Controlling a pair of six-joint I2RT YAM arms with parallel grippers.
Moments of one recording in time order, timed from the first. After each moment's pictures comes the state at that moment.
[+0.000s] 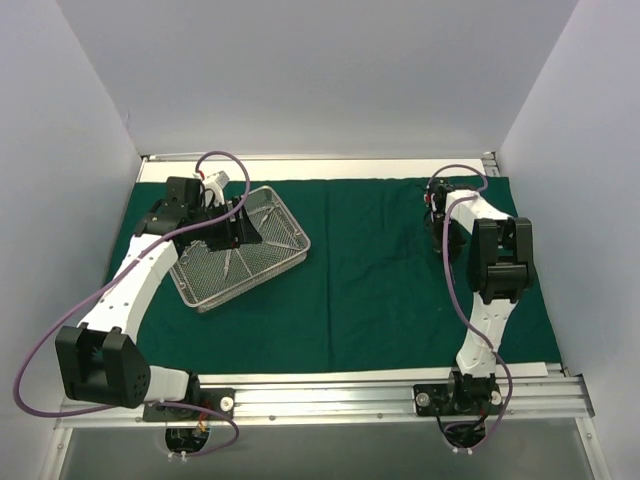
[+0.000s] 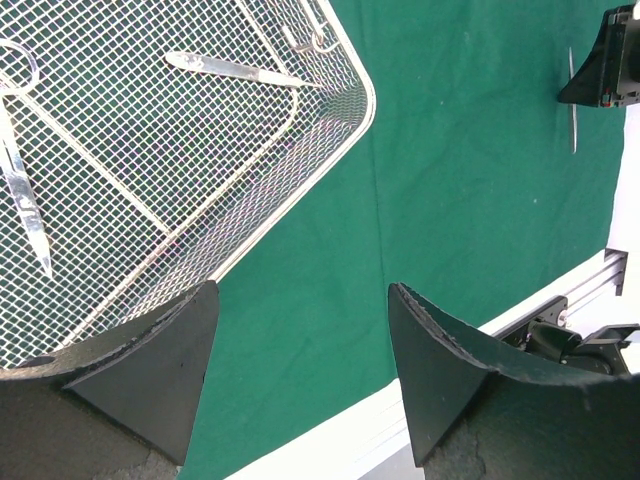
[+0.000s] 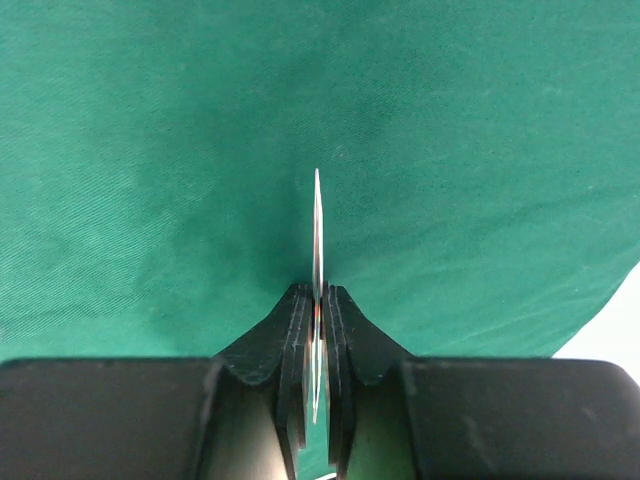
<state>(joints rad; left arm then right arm) -0.17 1.36 1.19 -0.67 0.43 -0.38 0.02 2.03 1.42 -0.88 0.30 -0.04</state>
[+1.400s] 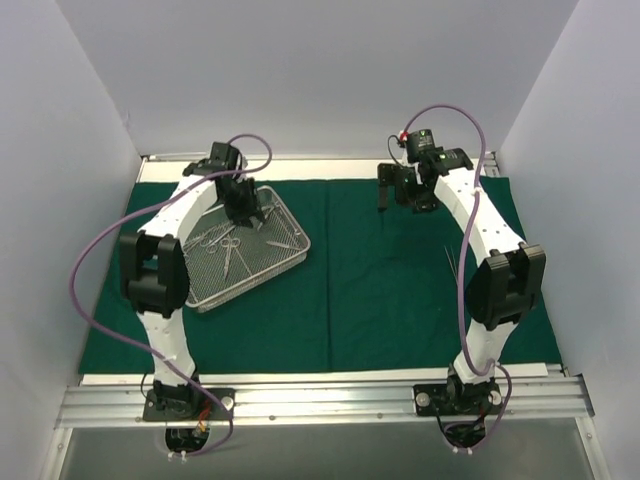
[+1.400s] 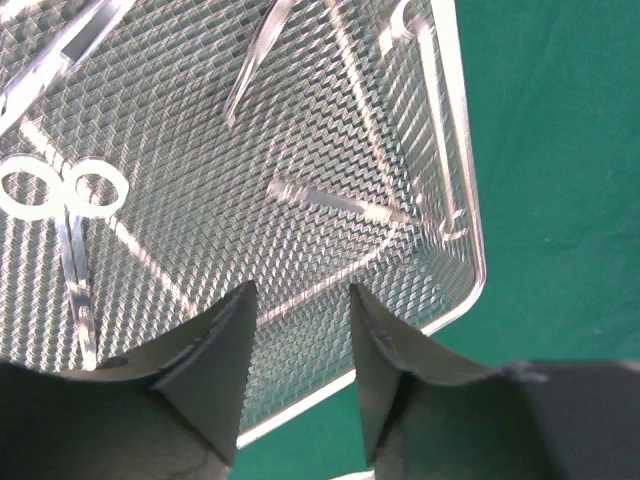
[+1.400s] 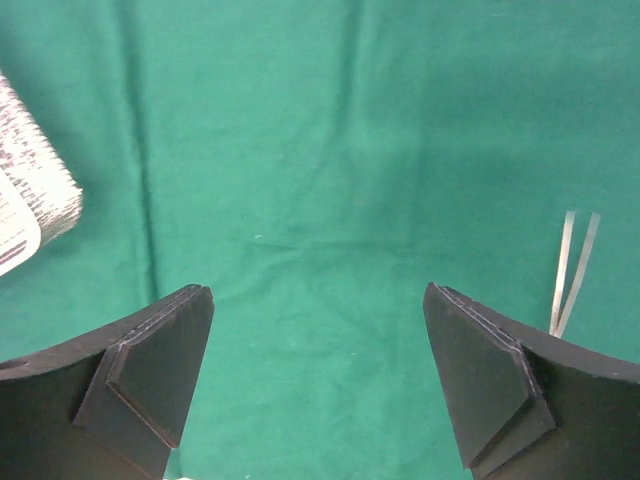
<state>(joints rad) -0.21 1.95 1.68 -0.83 0.20 -0.48 0.25 1.82 1.74 -0.97 0.00 0.24</state>
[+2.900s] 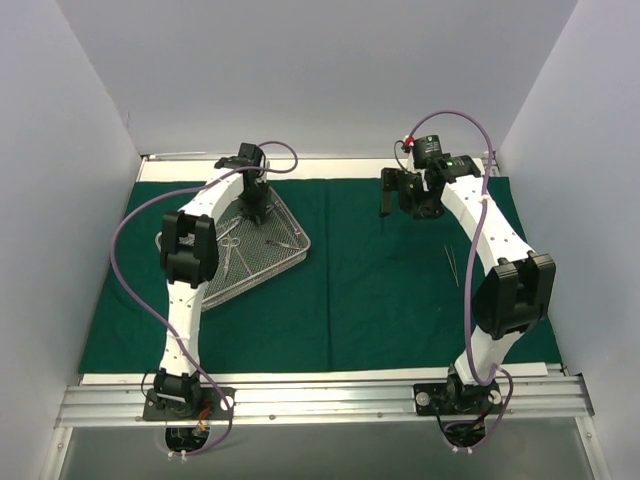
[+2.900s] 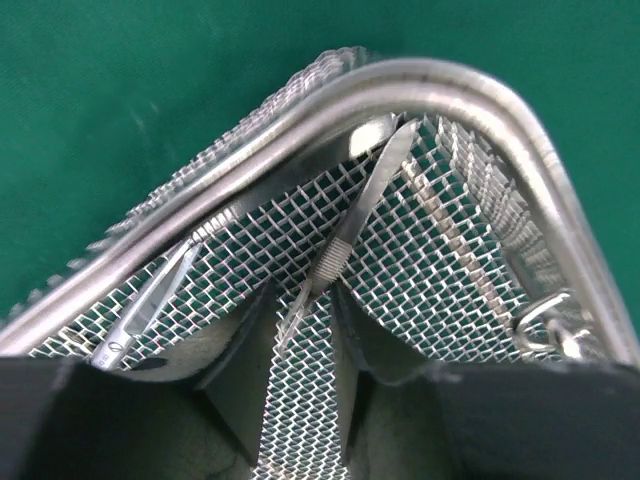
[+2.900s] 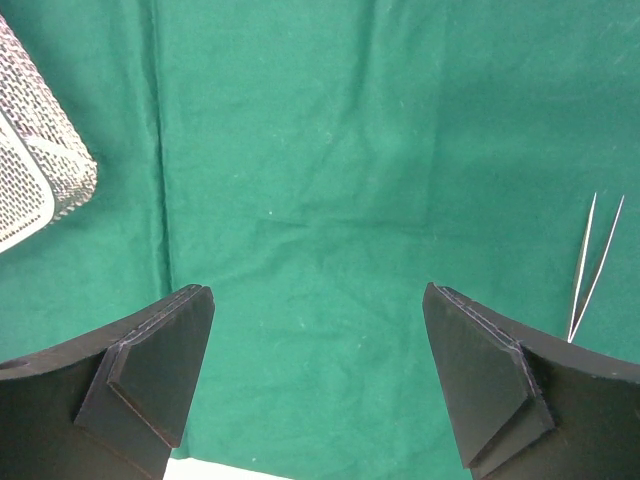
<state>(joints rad) -0.26 2.40 2.10 -0.90 -0.01 -0.18 0.23 1.74 1.64 -0.93 -0.08 0.24</state>
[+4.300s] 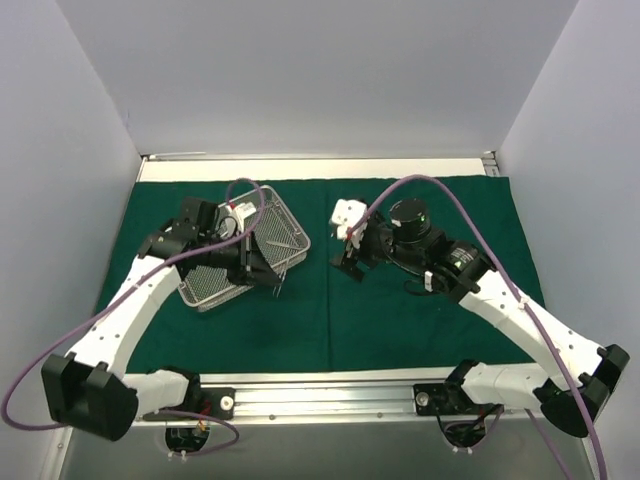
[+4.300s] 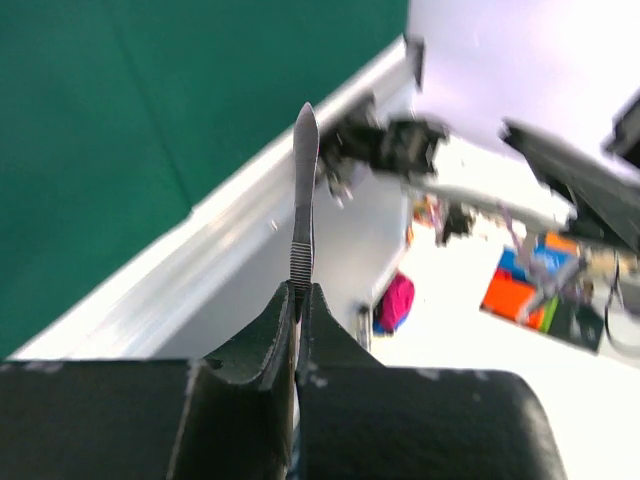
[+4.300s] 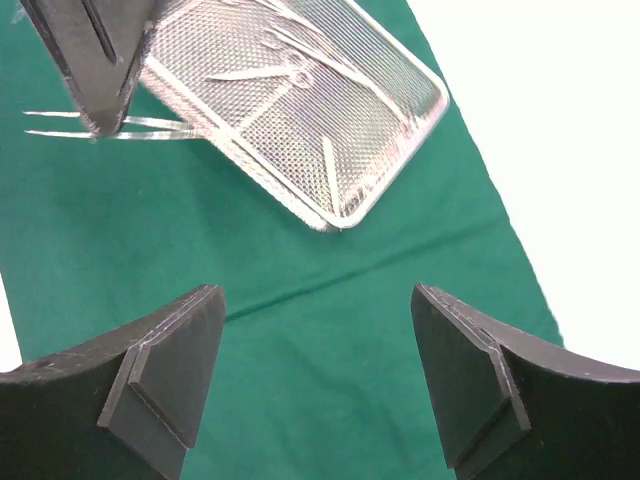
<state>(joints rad) -0.30 1.24 1.12 -0.83 0.85 -0.59 0.75 1.13 1.16 -0.43 -0.25 -0.43</state>
